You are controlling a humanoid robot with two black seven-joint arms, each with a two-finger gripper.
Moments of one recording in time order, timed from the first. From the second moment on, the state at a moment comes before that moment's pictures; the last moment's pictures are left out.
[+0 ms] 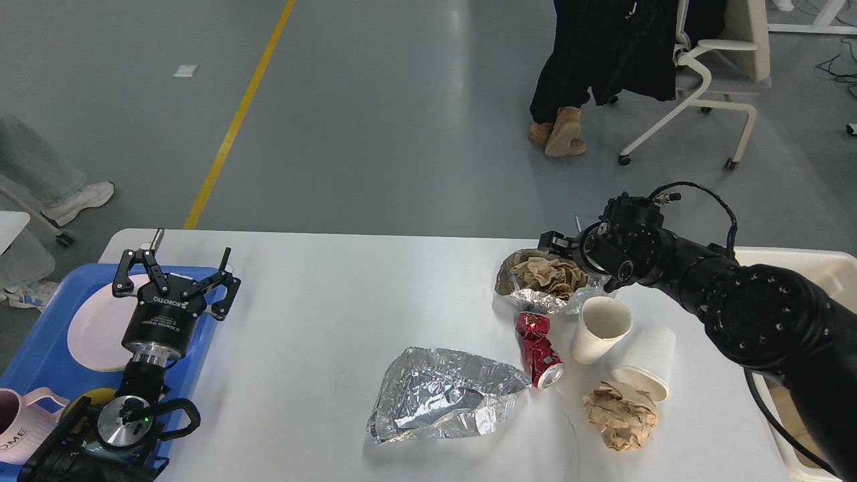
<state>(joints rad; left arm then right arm) -0.28 0.12 -1.47 -0.73 0.10 -0.69 -0.12 1.19 0.03 -0.80 0.27 -0.18 0.33 -0.31</state>
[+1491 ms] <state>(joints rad) -0.28 0.12 -1.47 -0.73 0.10 -0.69 -0.12 2.66 -0.30 -1.43 1.66 -0.25 0.83 -0.14</state>
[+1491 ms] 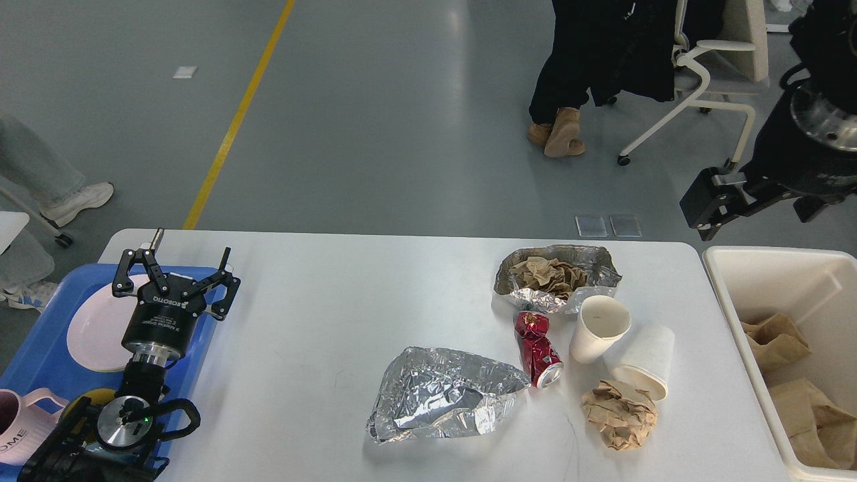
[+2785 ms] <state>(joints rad) -0.28 0.12 -1.47 -0.73 0.10 -0.69 -0.12 1.49 -0.25 -1.14 0.99 -0.21 0.32 -0.16</state>
